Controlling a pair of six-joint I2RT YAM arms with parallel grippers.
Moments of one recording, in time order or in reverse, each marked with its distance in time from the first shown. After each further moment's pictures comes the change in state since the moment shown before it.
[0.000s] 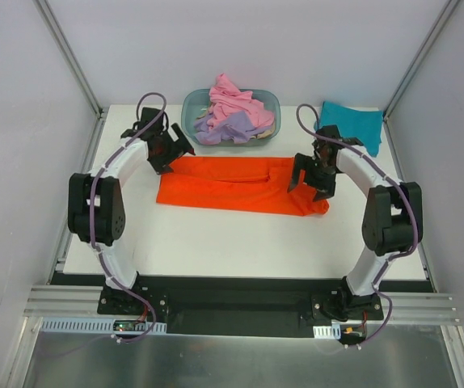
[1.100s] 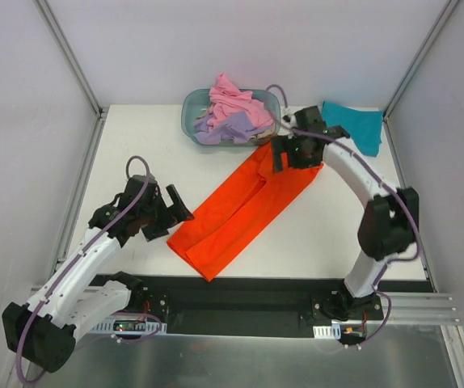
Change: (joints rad) left arm -0.282 -0.906 -0.632 -0.219 -0.020 -0.128; right arm 0.121 0.078 0.252 0.076 0.112 -0.268
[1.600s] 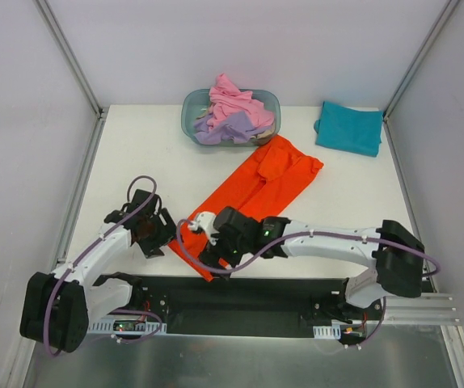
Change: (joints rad) left arm 0.151 0.161 -0.222 0.070 0.001 0.027; right arm 0.906 -0.337 -0.549 0.367 -0.049 -0.024
